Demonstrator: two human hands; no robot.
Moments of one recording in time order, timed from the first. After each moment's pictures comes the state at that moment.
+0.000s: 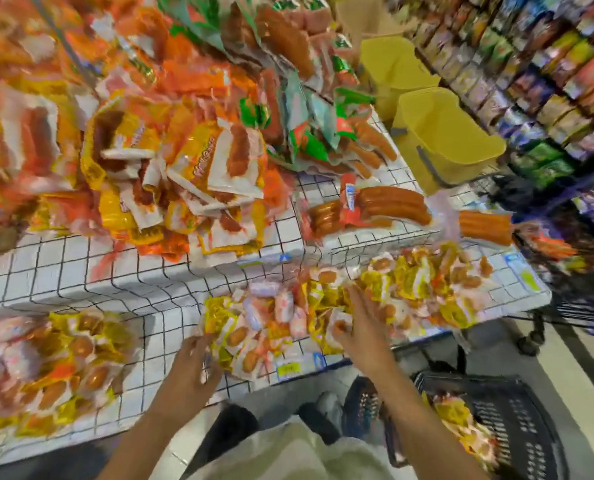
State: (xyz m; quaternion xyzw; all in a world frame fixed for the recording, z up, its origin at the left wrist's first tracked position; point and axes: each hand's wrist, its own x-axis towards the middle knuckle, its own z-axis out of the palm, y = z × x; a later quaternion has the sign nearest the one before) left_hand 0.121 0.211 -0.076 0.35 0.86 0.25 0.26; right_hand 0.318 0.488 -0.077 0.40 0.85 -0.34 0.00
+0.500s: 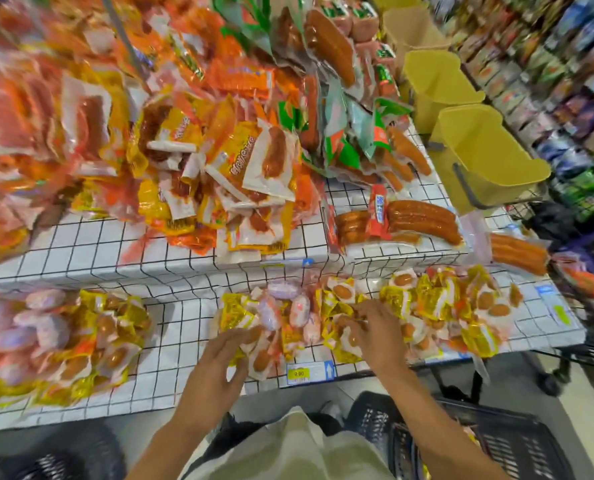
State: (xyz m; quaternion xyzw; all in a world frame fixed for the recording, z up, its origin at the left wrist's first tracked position) left_hand 0.153 0.225 -0.059 0.35 0.85 0.33 0.19; right_hand 0.302 0.512 -0.107 0.35 0.89 -0.27 -0.09
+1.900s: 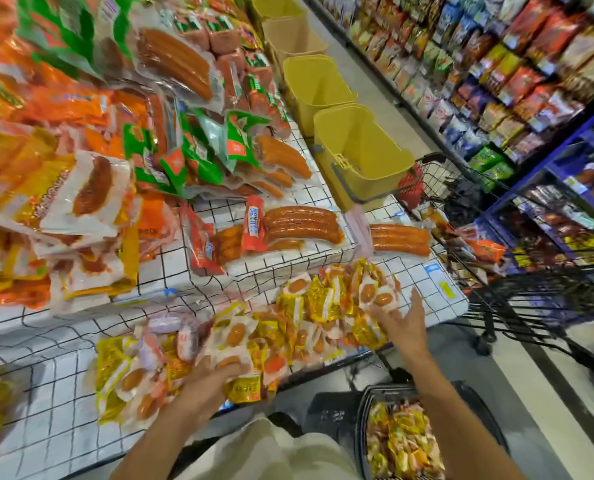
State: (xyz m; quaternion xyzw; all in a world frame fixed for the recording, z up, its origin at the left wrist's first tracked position) left_hand 0.237 0.414 -0.072 -0.12 0.62 0.55 0.55; right_hand 0.467 0.690 -0.083 0.60 0.58 -0.51 -0.19
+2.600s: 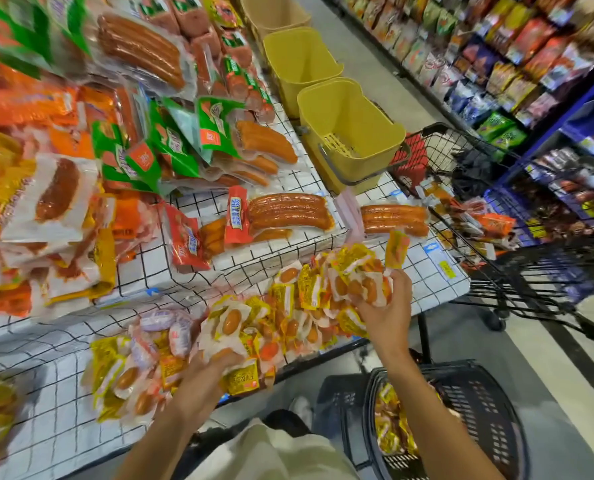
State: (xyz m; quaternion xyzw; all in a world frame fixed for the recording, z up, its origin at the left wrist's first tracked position) left_hand 0.244 0.415 -0.073 -0.06 0.65 0.53 0.54; right_hand 0.448 0.665 -0.089 0.51 0.66 -0.43 -0.35
